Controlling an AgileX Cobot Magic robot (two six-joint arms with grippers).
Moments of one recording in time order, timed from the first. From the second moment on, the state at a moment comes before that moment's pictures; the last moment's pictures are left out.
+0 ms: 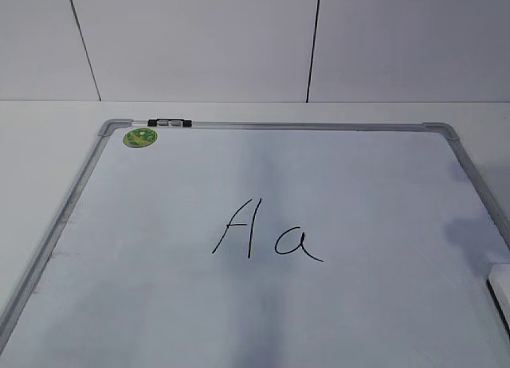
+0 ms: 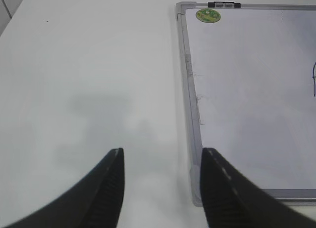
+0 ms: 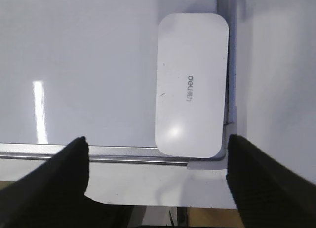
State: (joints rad) left arm -0.08 0.01 -0.51 0.00 1.11 -0.09; right arm 0.03 0.99 -0.77 0.07 1.14 -0.02
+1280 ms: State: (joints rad) left arm -0.08 0.01 -0.51 0.00 1.11 -0.09; right arm 0.03 1.20 -0.88 0.02 1.09 0.03
